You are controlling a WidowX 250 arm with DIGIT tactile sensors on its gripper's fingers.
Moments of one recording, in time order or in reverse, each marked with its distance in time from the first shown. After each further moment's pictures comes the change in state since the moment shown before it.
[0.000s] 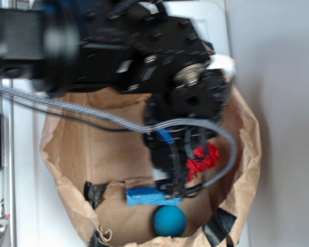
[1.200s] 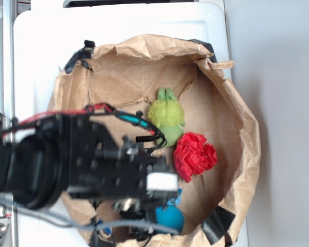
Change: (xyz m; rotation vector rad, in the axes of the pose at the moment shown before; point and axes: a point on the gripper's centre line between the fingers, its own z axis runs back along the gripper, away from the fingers) arm -0.025 -0.015 -0.090 0.215 -0.103 -0.188
